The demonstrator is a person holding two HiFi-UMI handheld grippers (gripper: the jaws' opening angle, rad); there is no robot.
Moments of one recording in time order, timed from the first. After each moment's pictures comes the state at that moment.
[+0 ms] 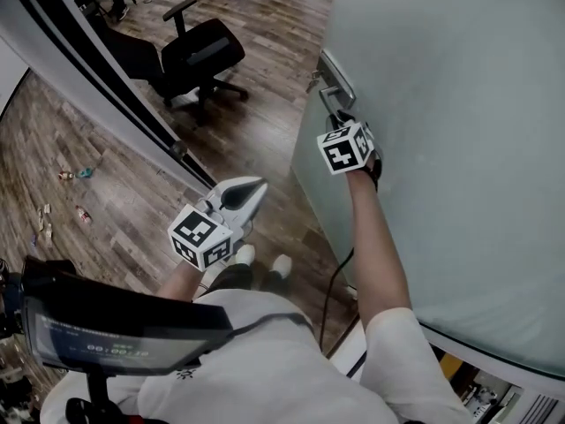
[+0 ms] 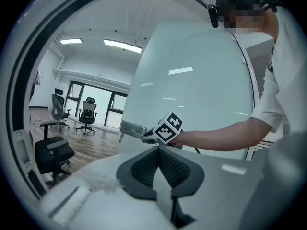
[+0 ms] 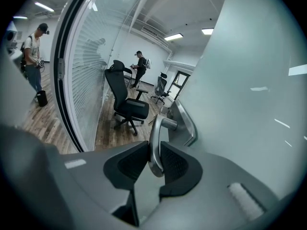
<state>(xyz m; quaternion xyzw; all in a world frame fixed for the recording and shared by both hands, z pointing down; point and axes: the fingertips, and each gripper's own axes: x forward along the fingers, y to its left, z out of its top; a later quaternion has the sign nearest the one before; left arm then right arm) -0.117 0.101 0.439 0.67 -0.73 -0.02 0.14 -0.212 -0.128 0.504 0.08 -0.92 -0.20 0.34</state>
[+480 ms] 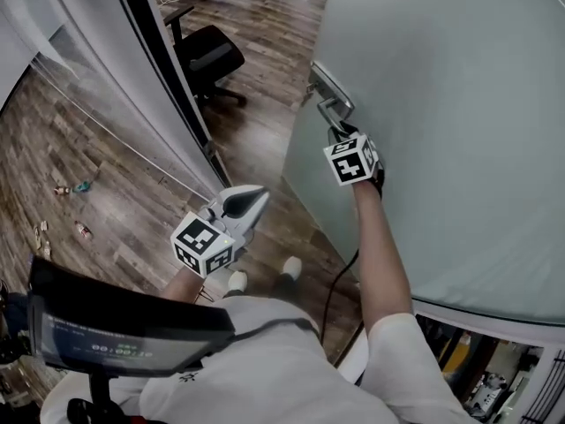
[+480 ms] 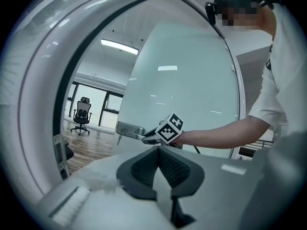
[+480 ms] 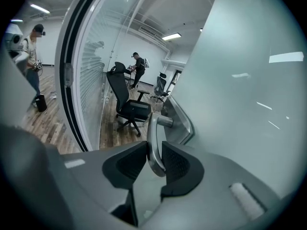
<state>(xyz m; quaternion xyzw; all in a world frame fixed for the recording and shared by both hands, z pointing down) -0.136 0.186 0.446 0.70 -0.70 -0.02 0.13 -0.208 -0.054 0.513 0.09 -0.92 -0.18 0.34</state>
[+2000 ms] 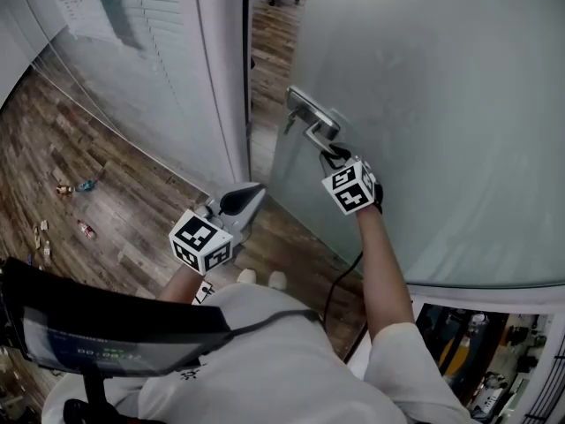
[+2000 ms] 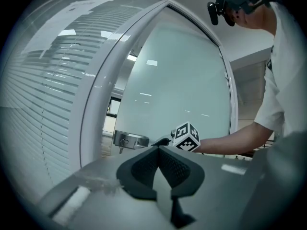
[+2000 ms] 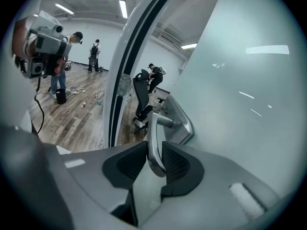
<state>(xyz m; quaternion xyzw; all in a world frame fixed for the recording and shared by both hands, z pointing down) -0.140 0.292 0.426 0.69 -0.71 -0.03 0.11 -0.169 0.097 0.515 0.00 -0.92 -0.23 0.32</state>
